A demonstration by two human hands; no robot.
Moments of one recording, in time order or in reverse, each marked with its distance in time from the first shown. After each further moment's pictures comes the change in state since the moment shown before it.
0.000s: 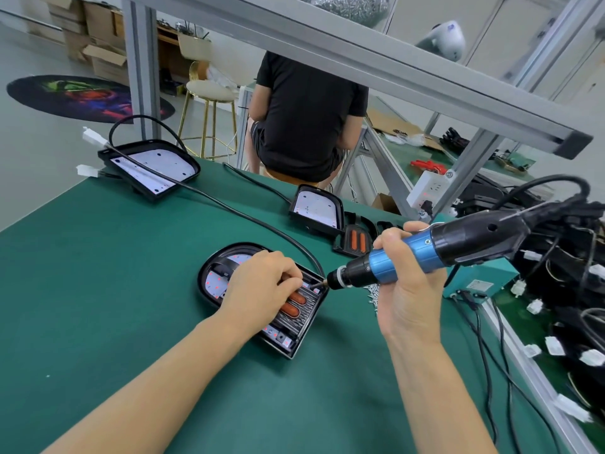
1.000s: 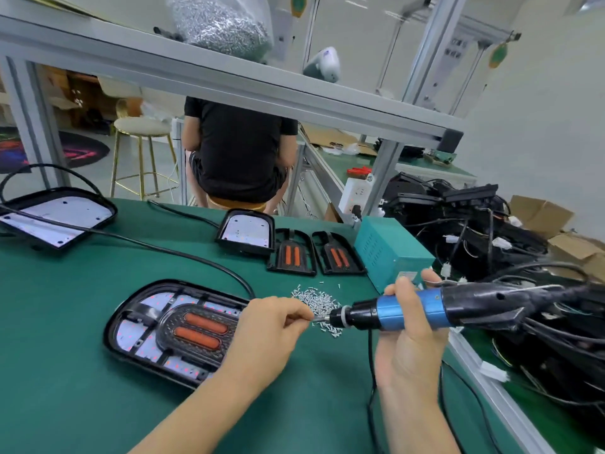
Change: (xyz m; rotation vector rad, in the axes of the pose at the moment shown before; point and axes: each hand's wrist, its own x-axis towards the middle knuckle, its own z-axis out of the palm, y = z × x) left_hand -0.009 0.081 0.057 -0.220 -0.086 0.128; right_hand -0.018 -0.040 -0.083 0.095 0.404 -0.164
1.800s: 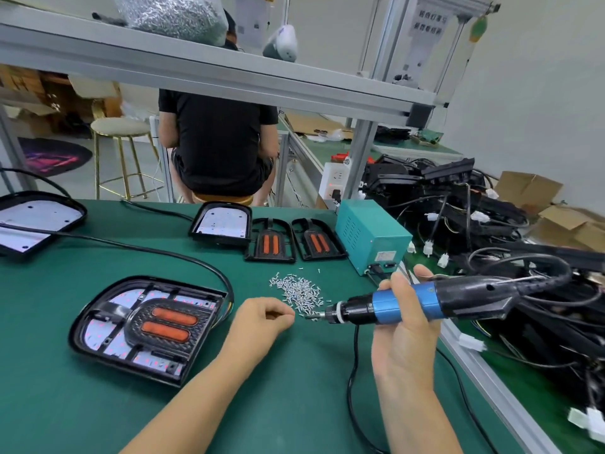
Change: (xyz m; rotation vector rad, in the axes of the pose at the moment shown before) left_hand 0.015 -0.023 0.051 -0.212 -0.103 -0.350; right_hand 0.011 -0.014 -0.037 0.011 0.092 0.088
